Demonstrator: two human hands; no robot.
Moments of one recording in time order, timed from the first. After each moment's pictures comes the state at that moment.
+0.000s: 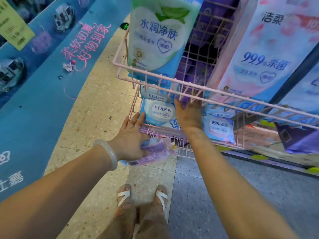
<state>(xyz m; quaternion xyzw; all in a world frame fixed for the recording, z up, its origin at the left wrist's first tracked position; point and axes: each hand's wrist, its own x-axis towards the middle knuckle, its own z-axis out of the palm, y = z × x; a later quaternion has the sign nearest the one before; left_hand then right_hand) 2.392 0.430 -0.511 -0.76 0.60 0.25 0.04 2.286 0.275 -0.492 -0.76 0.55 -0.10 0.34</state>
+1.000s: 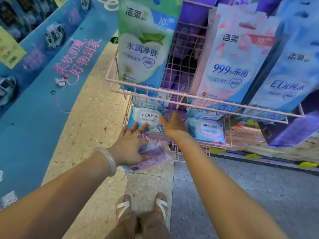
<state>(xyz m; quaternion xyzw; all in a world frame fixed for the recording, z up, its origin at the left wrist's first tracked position) 2.382 0.424 -0.502 -0.74 0.61 0.27 0.03 2.277 0.292 -0.491 -0.74 0.54 0.00 0.40</state>
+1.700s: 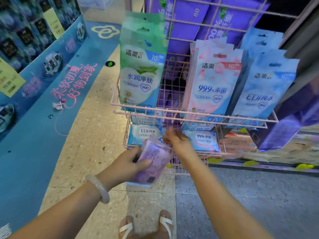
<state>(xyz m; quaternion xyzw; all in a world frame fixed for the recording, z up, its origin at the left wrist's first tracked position) 2.372 0.451 -0.447 -0.65 0.42 0.50 -0.39 2.246 0.325 -0.454 -0.58 0.50 -0.19 0.62</state>
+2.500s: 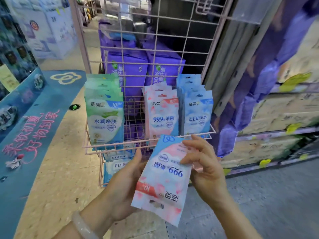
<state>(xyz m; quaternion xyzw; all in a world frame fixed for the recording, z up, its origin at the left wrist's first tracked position) 2.316 0.440 -0.332 -0.35 0.19 0.79 -0.47 2.137 0.372 -0.347 -0.77 0.32 -0.50 0.22</state>
